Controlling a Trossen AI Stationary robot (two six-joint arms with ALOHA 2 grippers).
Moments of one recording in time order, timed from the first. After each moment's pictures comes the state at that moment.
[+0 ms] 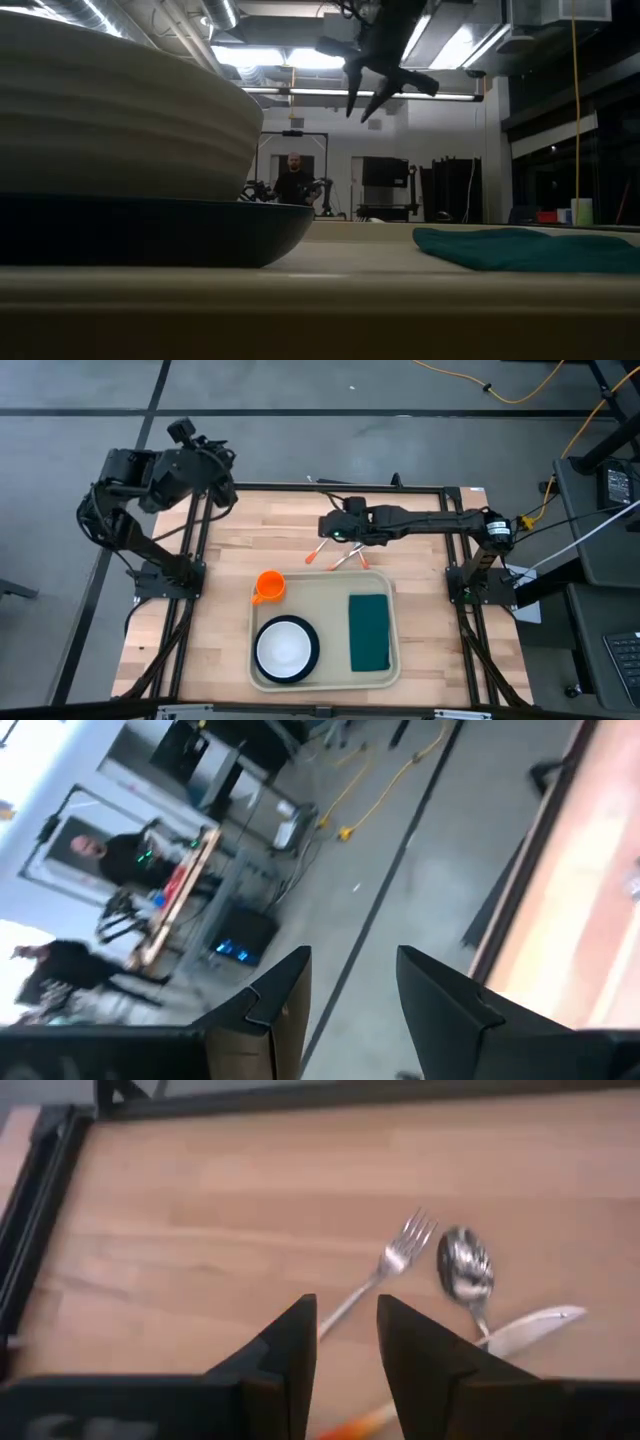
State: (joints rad) left arm 0.04 1.41 2.23 -1.54 -1.00 0.21; right arm -0.09 1.80 1.58 -0.86 0.53 1.30
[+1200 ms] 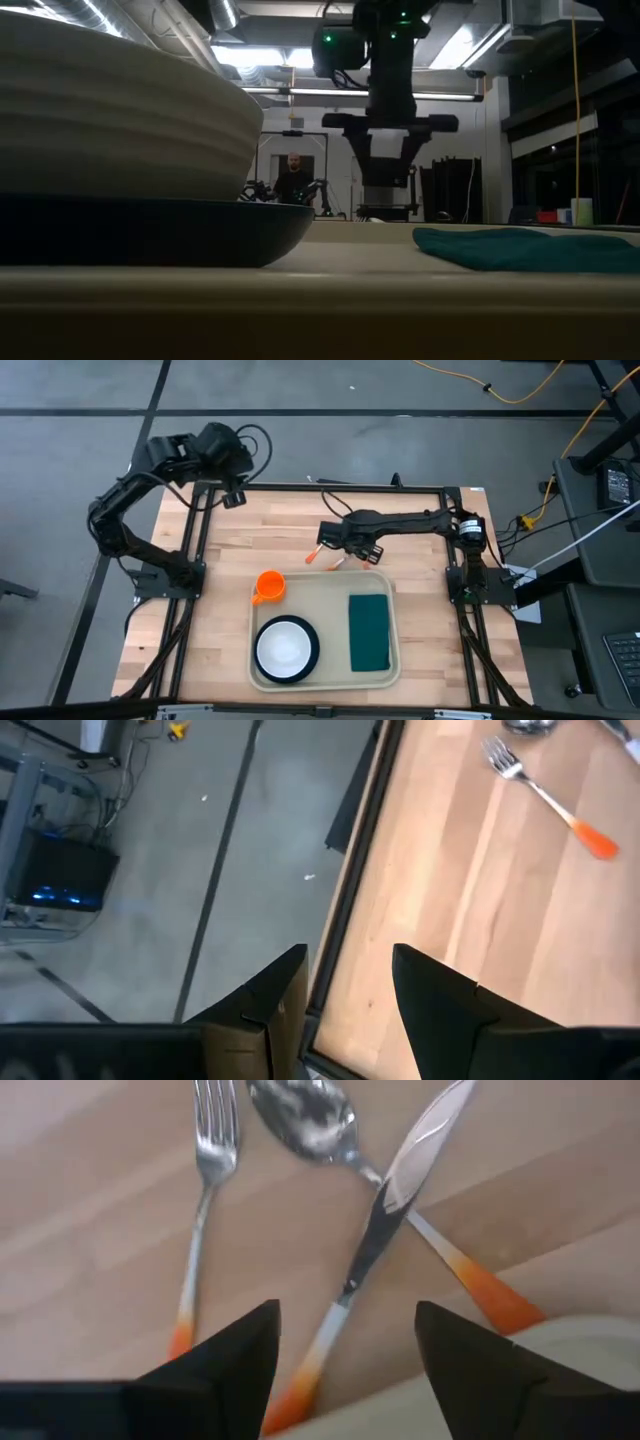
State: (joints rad) left arm 0.52 1.35 1.83 -1.39 -0.34 0.41; right arm -0.14 1.99 1.60 -1.08 0.24 1.91
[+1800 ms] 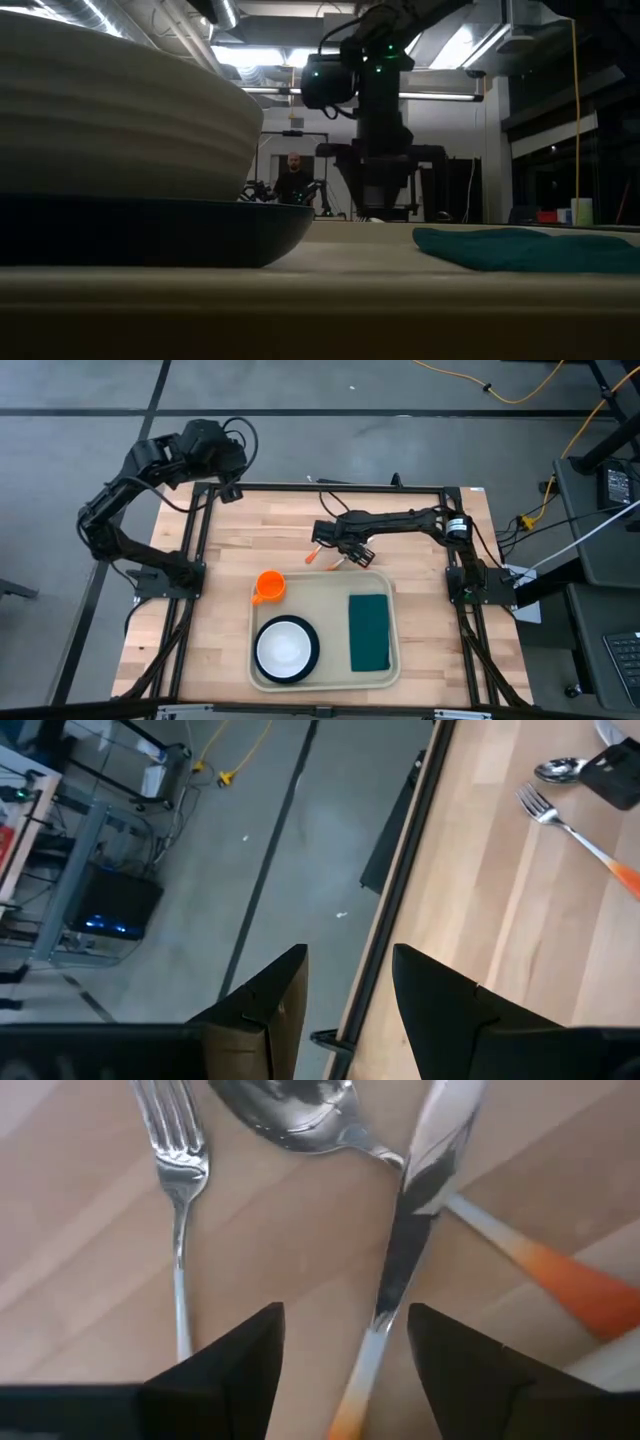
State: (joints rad) left arm 0.53 1.28 1.81 -1.27 -0.37 0.47; right arm -0.19 2.09 1.60 -0.99 0.18 2.04
